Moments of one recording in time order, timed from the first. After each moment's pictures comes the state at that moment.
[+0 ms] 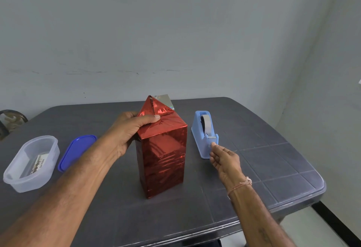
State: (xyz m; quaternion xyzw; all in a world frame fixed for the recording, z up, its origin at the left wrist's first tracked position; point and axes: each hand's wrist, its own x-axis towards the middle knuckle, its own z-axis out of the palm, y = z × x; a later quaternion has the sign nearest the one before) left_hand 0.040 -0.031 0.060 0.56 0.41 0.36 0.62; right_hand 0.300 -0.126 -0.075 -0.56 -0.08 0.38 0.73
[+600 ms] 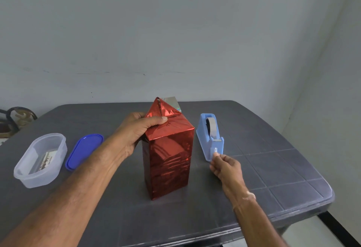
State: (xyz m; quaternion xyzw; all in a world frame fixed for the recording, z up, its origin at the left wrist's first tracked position) left_hand 0.039 -0.035 0.063 0.55 0.42 0.37 0.61; right_hand 0.284 -0.135 -0.091 -0.61 -0.19 0.35 0.68
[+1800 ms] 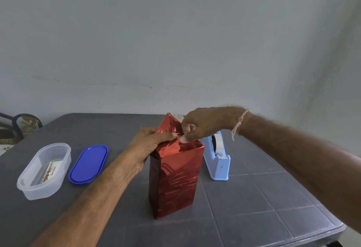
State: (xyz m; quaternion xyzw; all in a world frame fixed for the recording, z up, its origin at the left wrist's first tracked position) left_hand 0.040 -0.026 0.057 0.56 0.40 0.36 0.63; right_hand 0.226 -0.061 0.154 -0.61 -0.78 0.10 -0.10
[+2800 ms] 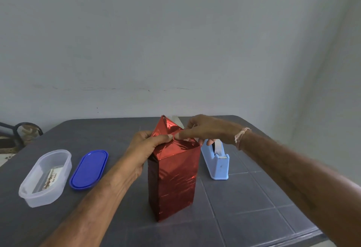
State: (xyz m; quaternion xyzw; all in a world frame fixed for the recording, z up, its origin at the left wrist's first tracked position) left_hand 0.041 -0.040 0.062 0.56 0.42 0.40 0.60; right_hand 0.245 -0.073 0.117 -0.72 -0.64 0.24 0.15
